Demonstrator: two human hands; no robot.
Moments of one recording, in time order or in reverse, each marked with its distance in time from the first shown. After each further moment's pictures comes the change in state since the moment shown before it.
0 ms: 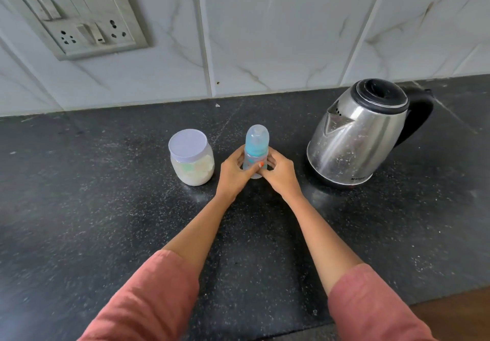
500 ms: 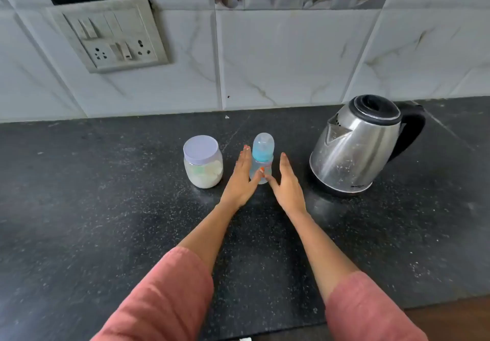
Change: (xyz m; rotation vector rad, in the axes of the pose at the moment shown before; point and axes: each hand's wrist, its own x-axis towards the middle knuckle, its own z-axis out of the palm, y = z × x) left_hand -0.020 0.008 -0.004 0.313 -0.121 0.112; right_hand -0.025 0.007 -0.002 -0.321 0.028 -0.093
